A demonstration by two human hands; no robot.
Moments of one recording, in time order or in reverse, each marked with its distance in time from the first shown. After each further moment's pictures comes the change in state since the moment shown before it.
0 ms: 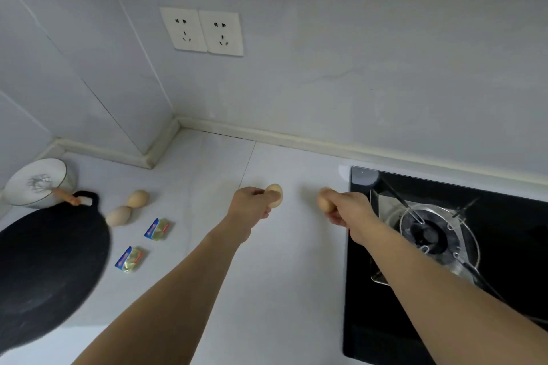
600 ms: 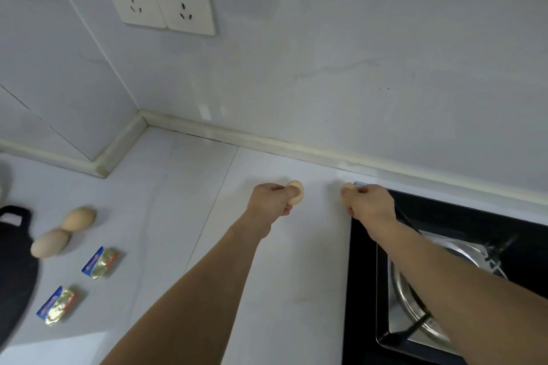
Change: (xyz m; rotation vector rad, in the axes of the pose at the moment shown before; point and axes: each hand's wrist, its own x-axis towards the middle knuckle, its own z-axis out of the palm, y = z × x) left_hand 0.114 0.006 0.090 -0.045 -0.077 -0.021; right_hand 0.129 -0.003 -0.033 -0.361 0.275 -0.090
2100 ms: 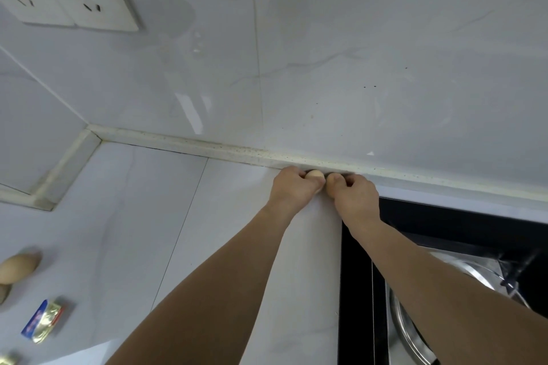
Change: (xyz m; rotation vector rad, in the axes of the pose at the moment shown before) left_hand 0.071 0.036 0.088 0.348 -0.082 0.129; right_hand 0.056 -0.010 0.015 0.091 0.045 -0.053
